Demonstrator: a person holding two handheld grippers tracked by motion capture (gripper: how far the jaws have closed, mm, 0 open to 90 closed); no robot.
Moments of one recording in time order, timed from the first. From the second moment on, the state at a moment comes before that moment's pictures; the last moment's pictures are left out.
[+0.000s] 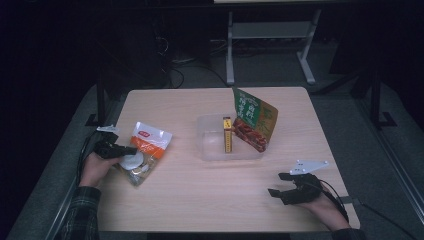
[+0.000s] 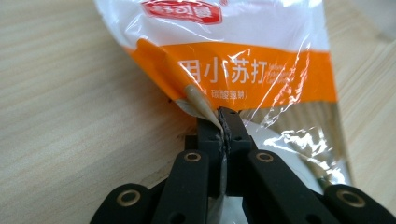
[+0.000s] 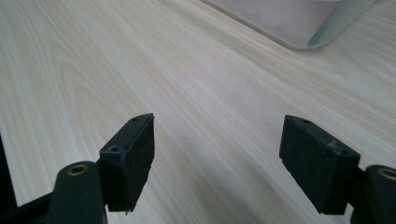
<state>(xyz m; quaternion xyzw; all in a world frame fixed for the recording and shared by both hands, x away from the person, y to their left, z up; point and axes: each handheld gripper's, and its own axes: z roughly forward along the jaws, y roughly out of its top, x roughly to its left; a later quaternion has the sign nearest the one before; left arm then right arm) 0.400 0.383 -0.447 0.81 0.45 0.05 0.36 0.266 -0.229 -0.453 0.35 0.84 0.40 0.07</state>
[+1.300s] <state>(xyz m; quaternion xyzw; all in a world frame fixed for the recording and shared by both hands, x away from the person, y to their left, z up) 0.333 0.284 -0.361 0.81 0.31 0.05 0.49 0.262 -0.212 -0.439 0.31 0.84 0.45 0.04</state>
